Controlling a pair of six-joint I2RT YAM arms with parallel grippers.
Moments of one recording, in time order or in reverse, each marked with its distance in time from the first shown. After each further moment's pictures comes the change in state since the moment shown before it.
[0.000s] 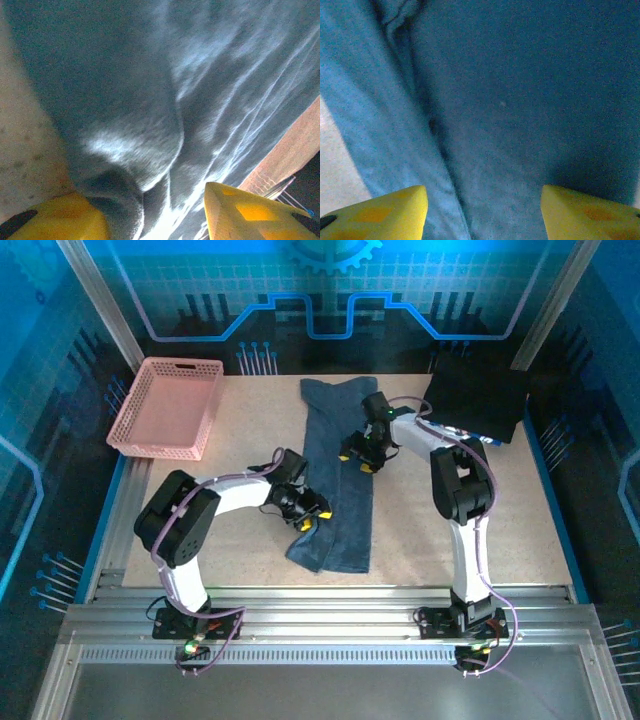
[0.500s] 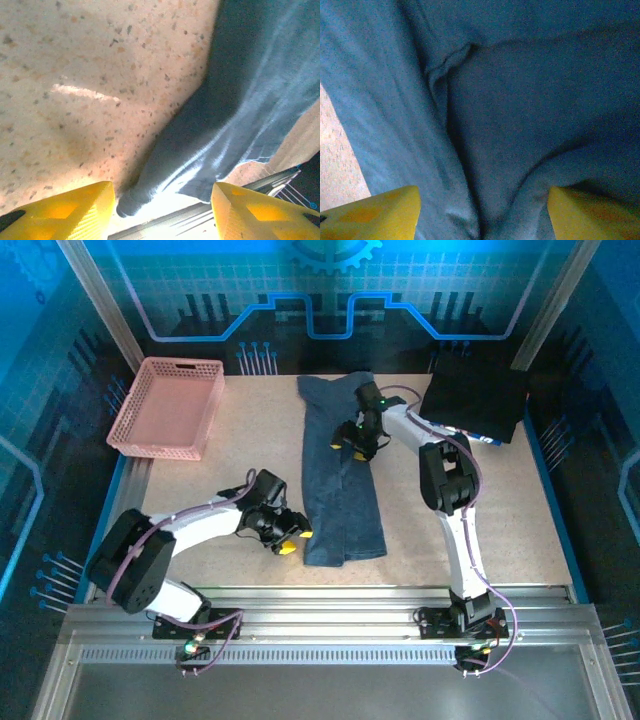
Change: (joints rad) left arm 0.000 -0.345 -0.272 -0.062 -0.038 -0.075; right arm 0.001 0.145 0.234 -0.054 -0.027 -0.072
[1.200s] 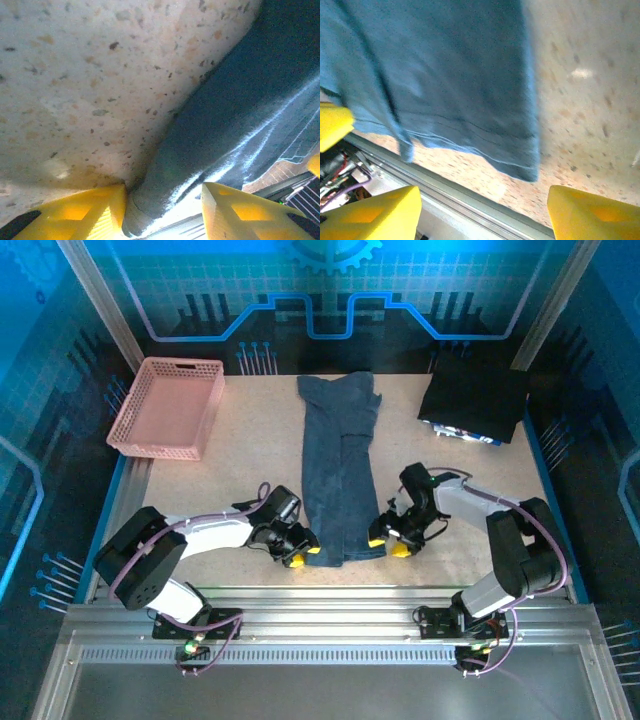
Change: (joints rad) left arm -0.152 0.062 -0.048 0.113 -0.051 -0.138; right arm -0.015 -0.809 -1.151 -0.023 -0.265 -0.191
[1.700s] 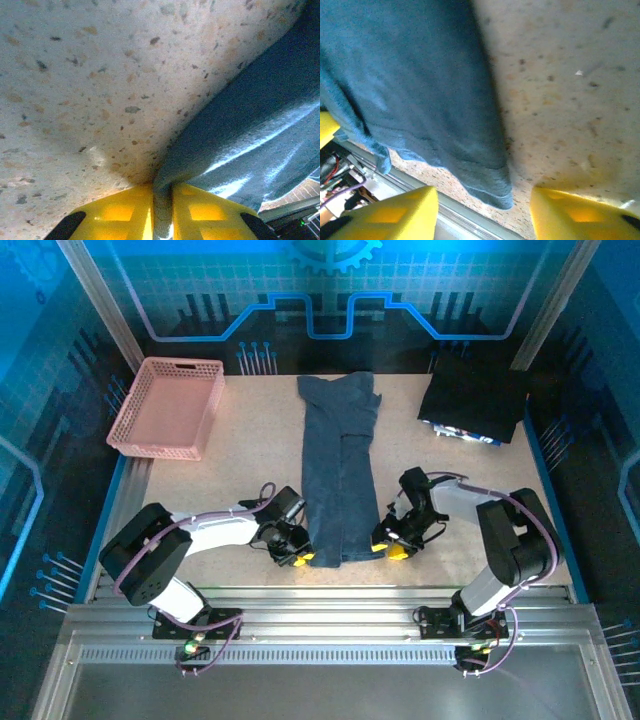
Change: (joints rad) left arm -0.030 0.037 0.050 -0.092 -0.059 -0.014; right arm -0.013 0.084 -0.010 0.060 -0.011 -0.014
